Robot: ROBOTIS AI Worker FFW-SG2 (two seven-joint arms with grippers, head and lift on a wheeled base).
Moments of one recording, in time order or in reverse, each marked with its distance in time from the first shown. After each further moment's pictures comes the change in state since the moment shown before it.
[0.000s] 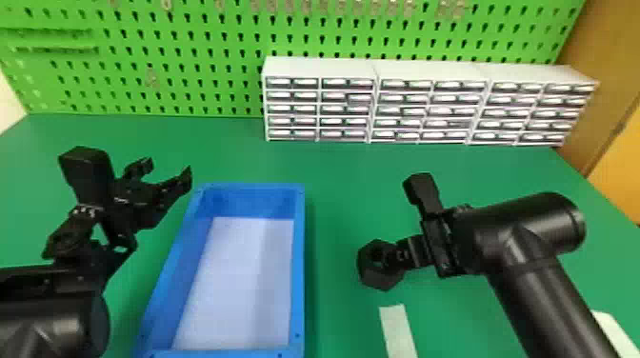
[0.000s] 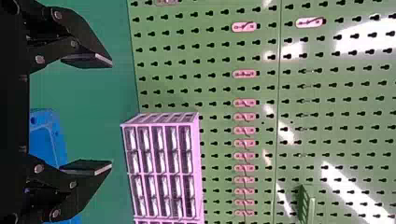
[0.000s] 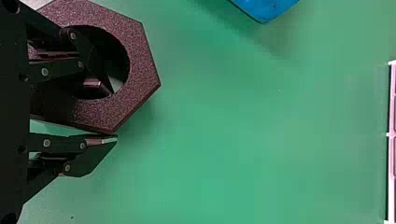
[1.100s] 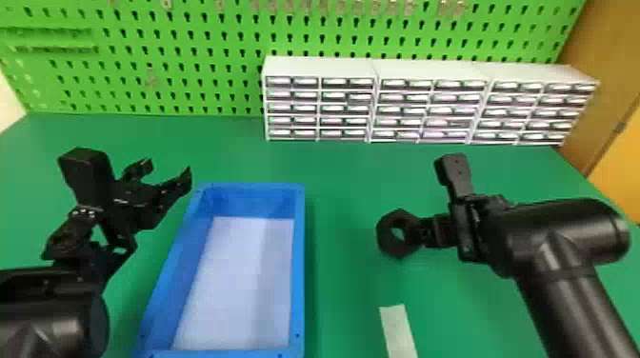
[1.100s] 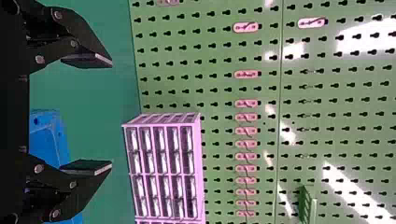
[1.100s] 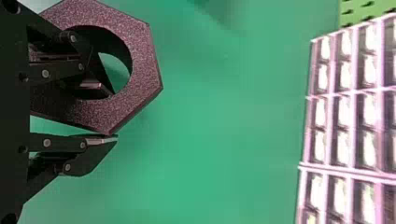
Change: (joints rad) left arm 0.003 0.000 0.002 0.000 0.000 0.000 0.000; right arm 0.049 -0.011 -0.122 -0.089 0.052 -0.171 -0.001
